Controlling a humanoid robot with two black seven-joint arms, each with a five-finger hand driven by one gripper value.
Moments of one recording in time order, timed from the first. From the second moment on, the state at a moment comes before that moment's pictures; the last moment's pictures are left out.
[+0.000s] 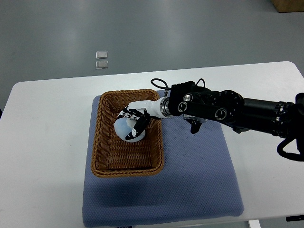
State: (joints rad) left arm -0.02 0.00 -0.08 -0.18 0.06 0.02 0.00; right arm 1.22 0.00 -0.08 0.84 -0.58 0.22 -0.09
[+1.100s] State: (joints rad) left arm -0.02 0.00 -0.08 -0.18 0.06 0.02 0.00; right arm 1.23 -0.04 0.30 0.81 -0.57 0.22 -0.01
